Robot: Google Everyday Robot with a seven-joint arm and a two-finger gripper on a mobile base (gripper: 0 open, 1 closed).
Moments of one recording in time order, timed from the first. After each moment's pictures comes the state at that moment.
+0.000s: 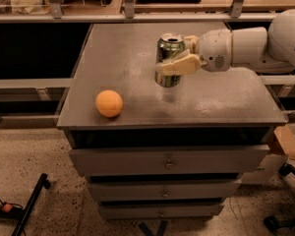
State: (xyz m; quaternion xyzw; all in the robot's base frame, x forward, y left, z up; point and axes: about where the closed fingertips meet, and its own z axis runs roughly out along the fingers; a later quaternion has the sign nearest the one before) arm 0.599 -0.061 0.942 -0.50 0.60 0.36 0.51
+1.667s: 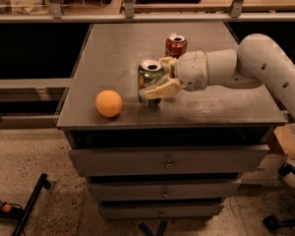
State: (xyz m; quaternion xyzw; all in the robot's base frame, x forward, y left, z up) arm 0.579 -0.011 0.890 -0.58 0.52 0.37 0.51
